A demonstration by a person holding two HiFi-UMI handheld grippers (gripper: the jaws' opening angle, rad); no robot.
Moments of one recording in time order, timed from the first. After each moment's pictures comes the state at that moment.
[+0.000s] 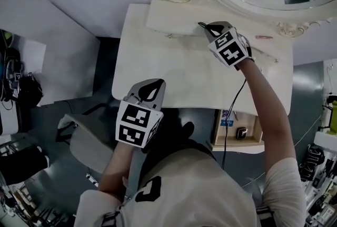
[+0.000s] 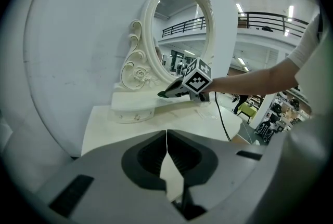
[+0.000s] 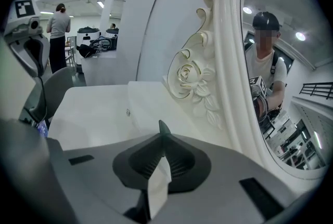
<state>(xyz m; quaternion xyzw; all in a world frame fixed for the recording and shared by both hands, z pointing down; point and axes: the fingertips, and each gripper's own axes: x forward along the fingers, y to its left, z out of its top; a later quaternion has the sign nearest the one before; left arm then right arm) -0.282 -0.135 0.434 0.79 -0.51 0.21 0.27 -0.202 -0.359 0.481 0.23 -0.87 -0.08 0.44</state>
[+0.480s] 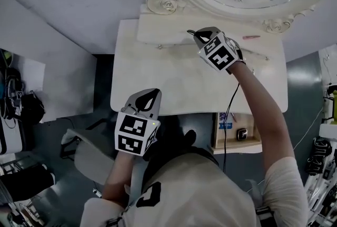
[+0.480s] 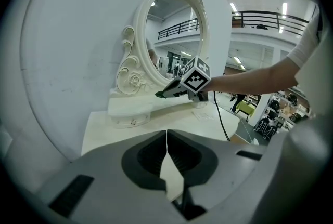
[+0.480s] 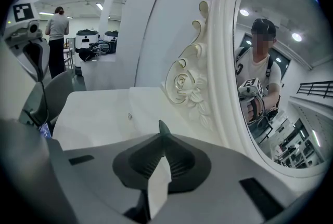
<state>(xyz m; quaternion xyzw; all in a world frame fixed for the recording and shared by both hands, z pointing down) -0.268 -0.130 0.418 0.80 -0.51 0.21 0.25 -0.193 -0.349 0.457 0.23 -0.87 -0.08 0.43</state>
